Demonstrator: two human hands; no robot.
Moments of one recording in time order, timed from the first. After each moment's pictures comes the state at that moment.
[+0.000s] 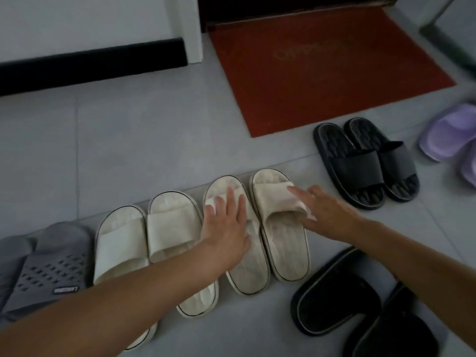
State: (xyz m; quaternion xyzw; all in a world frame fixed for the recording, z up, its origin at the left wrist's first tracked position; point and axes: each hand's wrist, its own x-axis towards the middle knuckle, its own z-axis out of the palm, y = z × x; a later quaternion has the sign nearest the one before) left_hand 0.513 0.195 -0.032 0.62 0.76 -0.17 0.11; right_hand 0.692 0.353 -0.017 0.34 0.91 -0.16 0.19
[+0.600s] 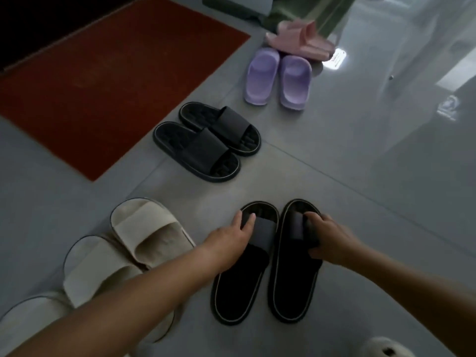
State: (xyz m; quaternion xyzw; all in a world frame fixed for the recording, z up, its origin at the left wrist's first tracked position) left_hand 0.703 0.284 -0.046 0.84 0.45 -0.20 0.23; right_hand 0.948 0.259 -0.034 0.70 0.63 -0.27 0.17
